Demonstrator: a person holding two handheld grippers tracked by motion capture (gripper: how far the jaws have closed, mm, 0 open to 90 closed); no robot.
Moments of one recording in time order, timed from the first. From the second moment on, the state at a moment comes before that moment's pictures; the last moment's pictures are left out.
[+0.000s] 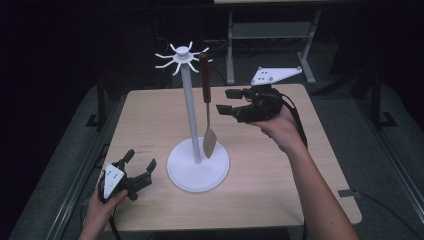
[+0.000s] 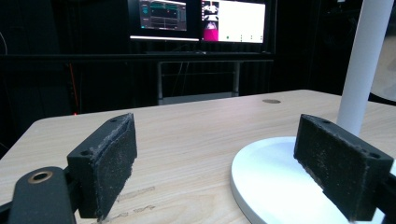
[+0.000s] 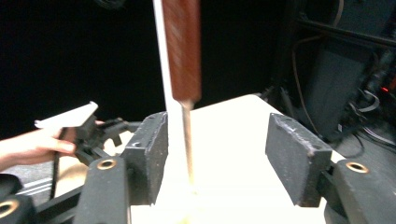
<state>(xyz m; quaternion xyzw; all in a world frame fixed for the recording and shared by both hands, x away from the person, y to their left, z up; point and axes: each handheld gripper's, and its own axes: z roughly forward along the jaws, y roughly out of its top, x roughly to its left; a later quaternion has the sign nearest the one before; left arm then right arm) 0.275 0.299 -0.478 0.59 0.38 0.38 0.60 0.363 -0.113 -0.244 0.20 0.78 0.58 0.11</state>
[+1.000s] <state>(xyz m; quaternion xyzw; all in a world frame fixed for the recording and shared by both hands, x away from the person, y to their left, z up) 0.275 0.299 -0.478 0.59 0.38 0.38 0.60 0.348 -0.187 -0.336 0.33 0.78 0.51 0.17</state>
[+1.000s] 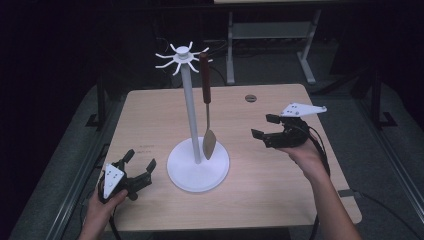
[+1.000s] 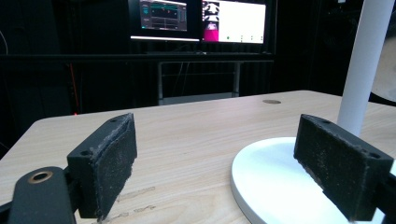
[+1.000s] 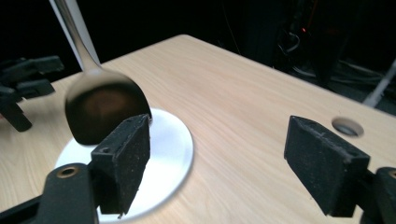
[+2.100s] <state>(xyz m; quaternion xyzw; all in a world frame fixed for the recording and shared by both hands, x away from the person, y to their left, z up) 0.274 0.299 -0.478 0.59 0.38 0.38 0.60 0.301 -0.255 -0.428 0.44 0.76 0.44 0.18</state>
